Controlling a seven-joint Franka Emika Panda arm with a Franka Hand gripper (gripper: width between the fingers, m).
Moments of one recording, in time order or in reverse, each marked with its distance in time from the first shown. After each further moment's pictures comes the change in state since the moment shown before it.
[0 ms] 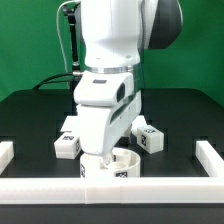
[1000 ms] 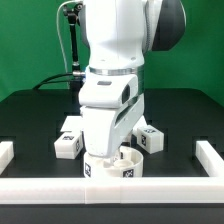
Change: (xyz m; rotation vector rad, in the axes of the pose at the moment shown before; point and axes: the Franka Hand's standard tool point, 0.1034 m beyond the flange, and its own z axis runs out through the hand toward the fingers) arm 0.003 0.002 -0.001 -0.007 0.003 -0.002
